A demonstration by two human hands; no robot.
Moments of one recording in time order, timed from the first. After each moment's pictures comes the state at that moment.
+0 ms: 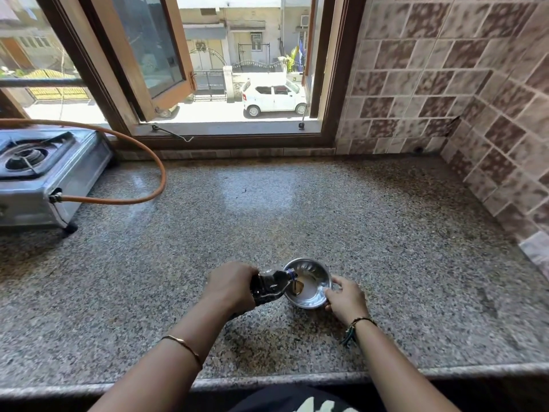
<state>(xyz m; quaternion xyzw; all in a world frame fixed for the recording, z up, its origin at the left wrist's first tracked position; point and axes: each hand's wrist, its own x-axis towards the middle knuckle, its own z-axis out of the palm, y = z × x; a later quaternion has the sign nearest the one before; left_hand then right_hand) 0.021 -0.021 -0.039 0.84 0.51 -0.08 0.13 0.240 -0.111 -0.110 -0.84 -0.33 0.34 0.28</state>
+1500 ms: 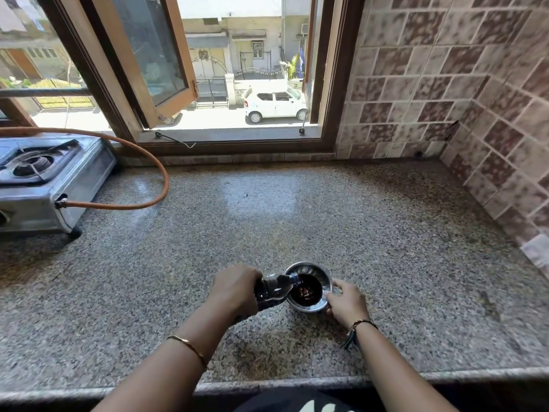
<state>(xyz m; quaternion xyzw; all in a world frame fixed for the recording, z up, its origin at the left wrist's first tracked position) 0.028 -0.023 -0.030 0.85 0.50 -0.12 0.12 0.241 -0.109 -0.117 -0.83 -0.32 0.35 0.28</state>
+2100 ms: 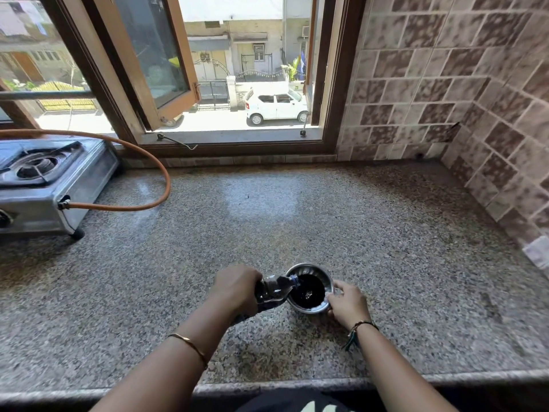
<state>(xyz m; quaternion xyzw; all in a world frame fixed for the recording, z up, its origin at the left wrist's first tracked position) 0.028 -0.020 -0.027 0.84 0.51 -0.14 0.12 0.243 -0.107 -0.125 -0.84 -0.33 0.34 0.28</state>
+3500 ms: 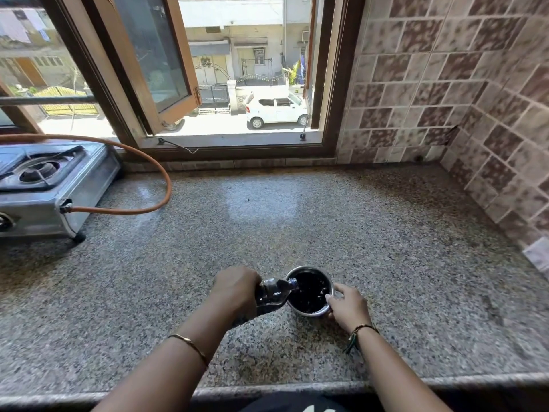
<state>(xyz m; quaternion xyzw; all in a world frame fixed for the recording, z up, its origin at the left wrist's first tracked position) 0.029 -0.020 -0.018 0.84 0.51 -0.16 0.11 0.243 -0.108 -0.125 -0.83 -0.33 0.34 0.29</state>
